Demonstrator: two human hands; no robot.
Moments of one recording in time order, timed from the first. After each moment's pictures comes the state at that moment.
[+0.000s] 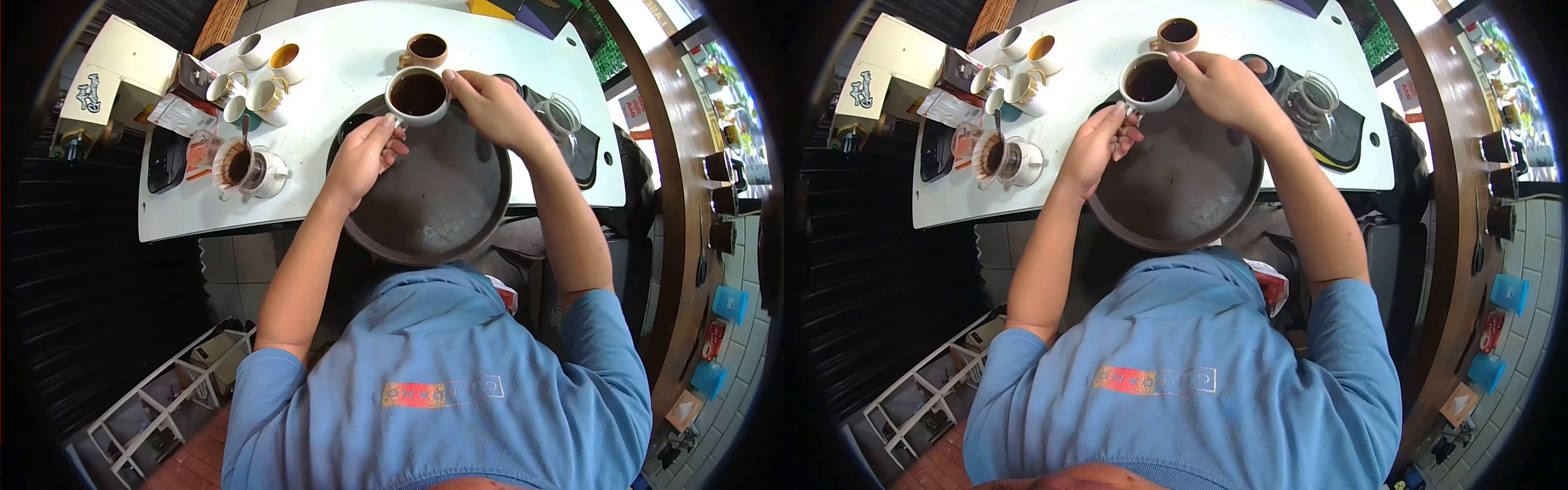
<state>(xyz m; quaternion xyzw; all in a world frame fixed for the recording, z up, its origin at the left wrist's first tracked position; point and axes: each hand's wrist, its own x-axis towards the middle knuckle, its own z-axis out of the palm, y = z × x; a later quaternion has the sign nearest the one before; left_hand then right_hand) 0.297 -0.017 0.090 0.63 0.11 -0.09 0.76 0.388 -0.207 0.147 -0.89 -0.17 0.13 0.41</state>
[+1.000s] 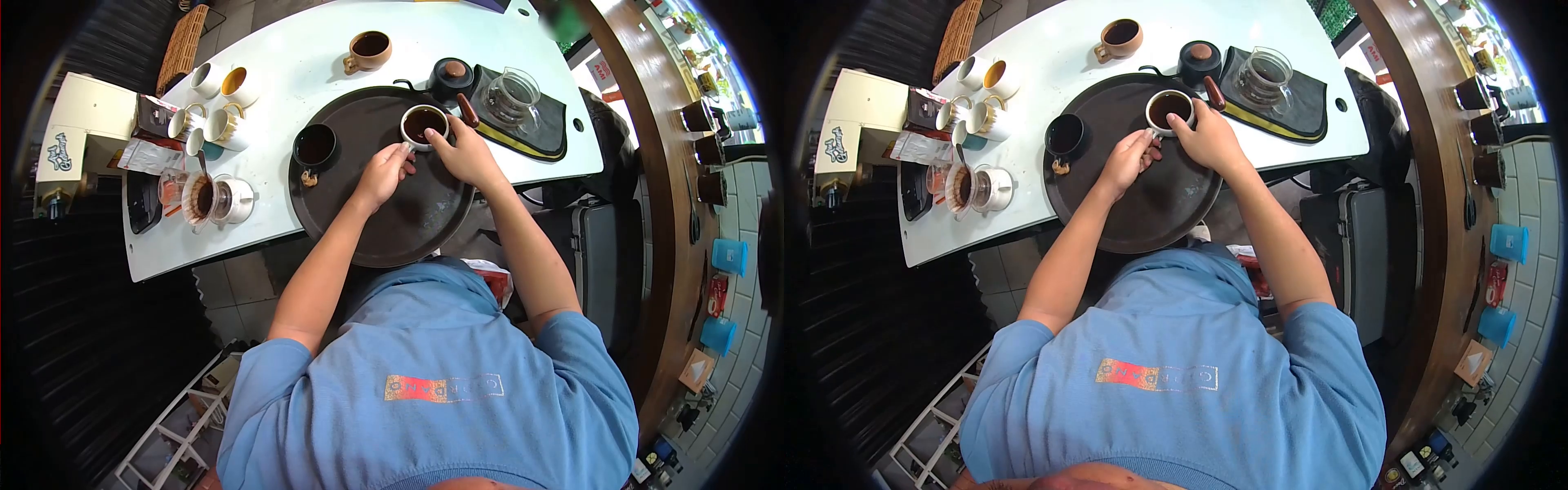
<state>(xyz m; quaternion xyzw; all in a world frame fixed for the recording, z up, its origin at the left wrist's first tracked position) 0.324 -0.084 -0.025 0.66 0.05 -0.18 0.73 0.360 -0.263 0.021 -0.91 -0.07 0.05 0.41</state>
